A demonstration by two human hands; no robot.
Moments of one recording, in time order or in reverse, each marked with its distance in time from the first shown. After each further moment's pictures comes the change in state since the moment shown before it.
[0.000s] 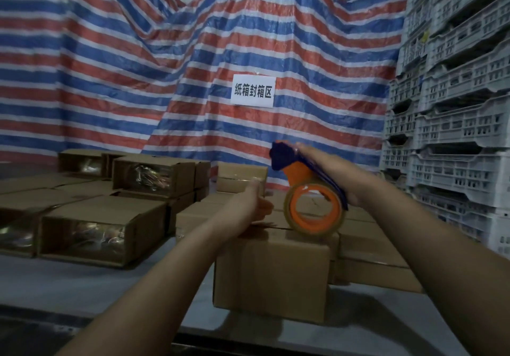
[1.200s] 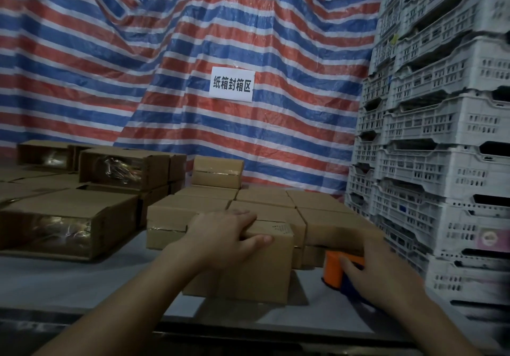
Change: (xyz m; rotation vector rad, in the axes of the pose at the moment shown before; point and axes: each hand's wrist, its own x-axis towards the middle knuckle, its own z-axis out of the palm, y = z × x) left_hand -0.003 -0.035 0.017 1.238 -0.065 0.375; right_hand -0.138 0.141 -0.039 -1.069 0.398 0.279
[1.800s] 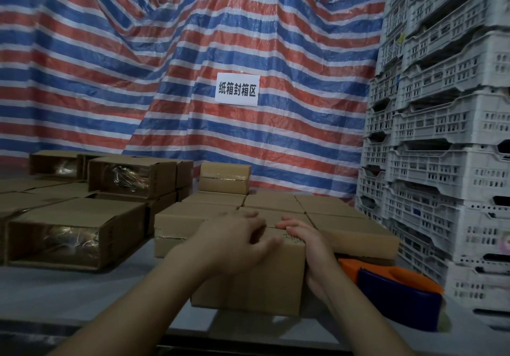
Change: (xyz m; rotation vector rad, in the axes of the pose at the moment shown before) left_hand 0.001 0.005 -0.010 -0.067 0.013 0.008; right_hand 0.014 -0.130 0.020 1.524 -0.271 0.079
